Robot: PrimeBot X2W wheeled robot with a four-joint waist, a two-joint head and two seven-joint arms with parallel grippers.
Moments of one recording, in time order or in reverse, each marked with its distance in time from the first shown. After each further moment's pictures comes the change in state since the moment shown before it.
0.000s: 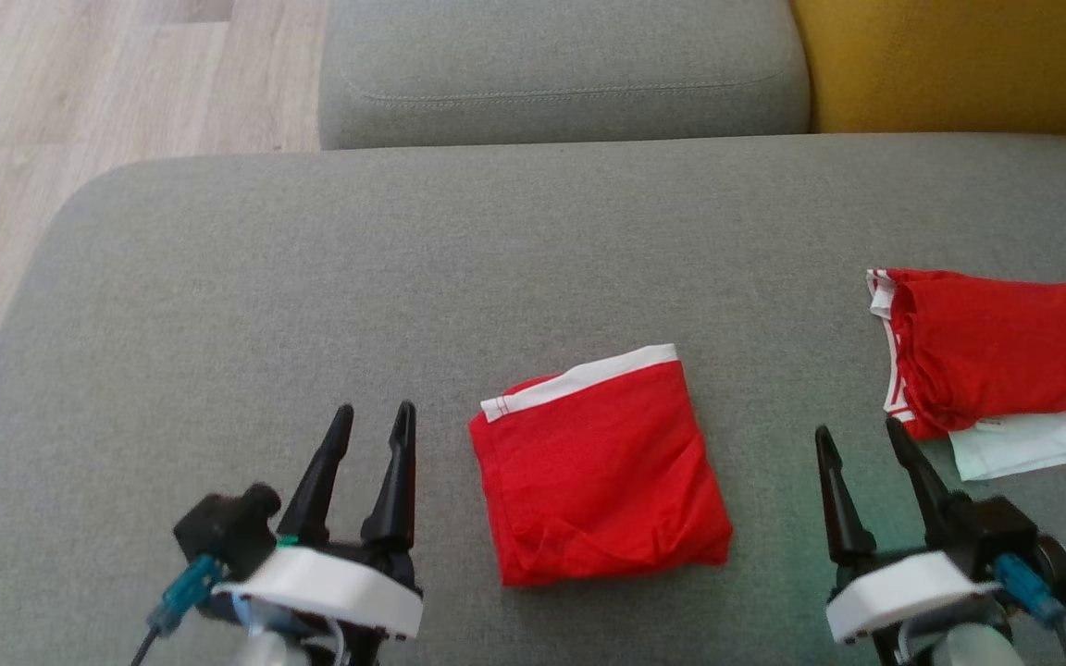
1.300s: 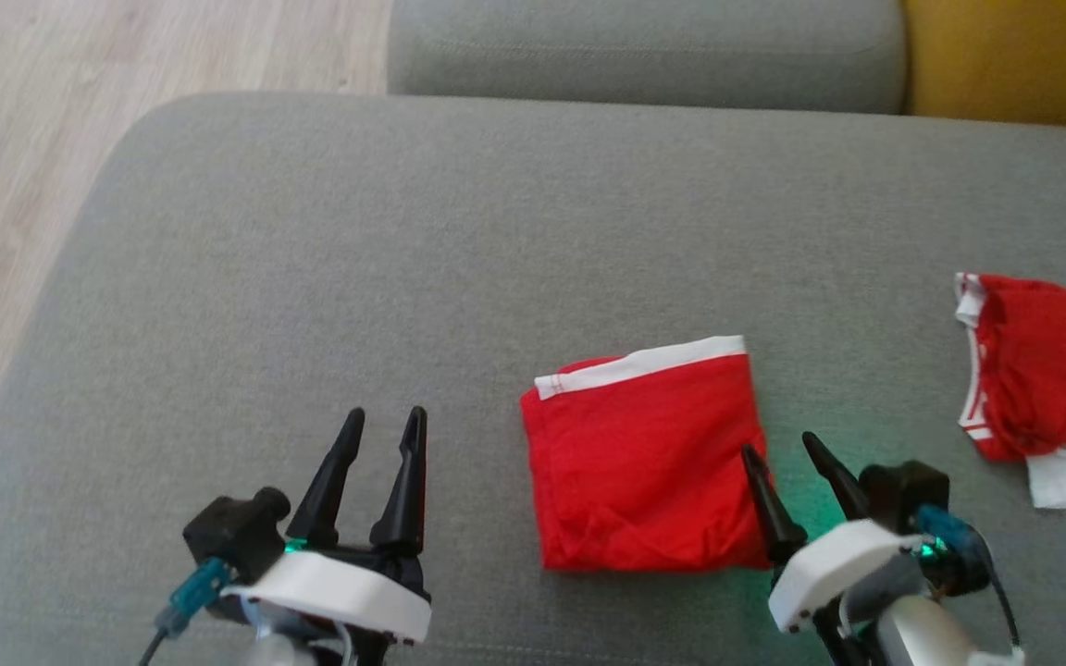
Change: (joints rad) left arm 0.016 0.001 -0.012 -0.010 0.007 -0.009 0.000; right arm -0.082 0.000 0.132 0.129 0.116 0.000 0.148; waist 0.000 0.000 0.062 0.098
